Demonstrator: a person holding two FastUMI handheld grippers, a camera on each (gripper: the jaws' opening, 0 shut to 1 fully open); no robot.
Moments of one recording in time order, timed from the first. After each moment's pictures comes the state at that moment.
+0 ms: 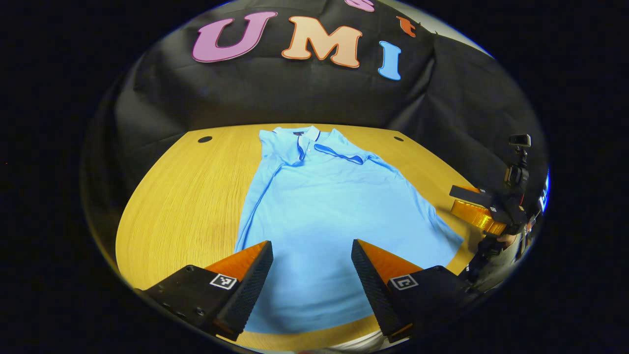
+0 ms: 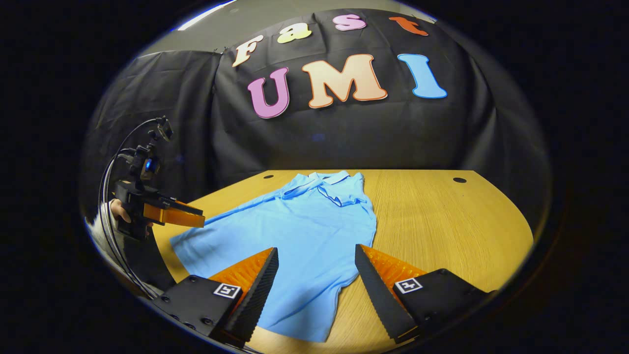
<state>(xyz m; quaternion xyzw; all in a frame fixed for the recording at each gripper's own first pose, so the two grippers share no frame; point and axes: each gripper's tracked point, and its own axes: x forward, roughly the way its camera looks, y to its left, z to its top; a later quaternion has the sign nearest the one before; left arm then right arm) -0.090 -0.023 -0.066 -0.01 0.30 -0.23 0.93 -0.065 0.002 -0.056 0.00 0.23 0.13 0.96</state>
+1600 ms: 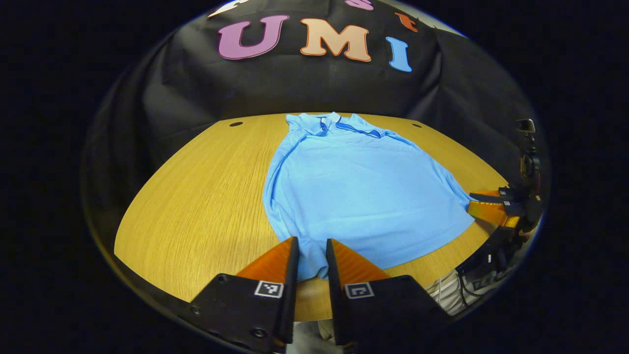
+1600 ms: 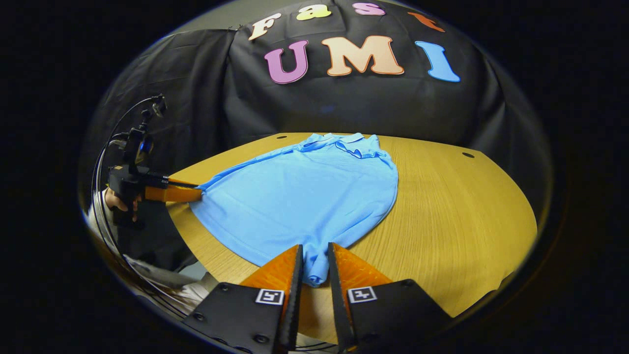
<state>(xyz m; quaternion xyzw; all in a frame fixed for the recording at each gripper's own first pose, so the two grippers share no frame) -0.137 -0.004 -0.106 0.00 0.28 -0.17 0.94 -0.132 0.031 -0.121 -0.02 0.30 0.16 0.94</state>
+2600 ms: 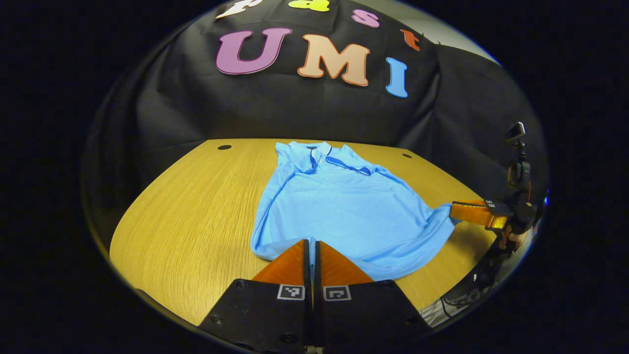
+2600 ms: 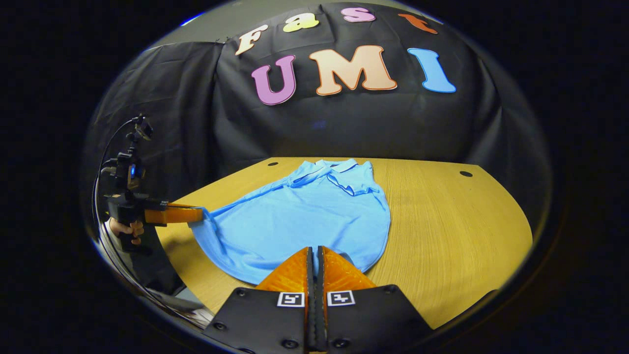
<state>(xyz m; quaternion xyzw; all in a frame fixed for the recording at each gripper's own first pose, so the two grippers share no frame) -0.070 -0.023 -0.042 -0.04 0.22 -0.20 0.95 -0.044 0.030 -0.059 0.01 0.26 0.12 0.96</state>
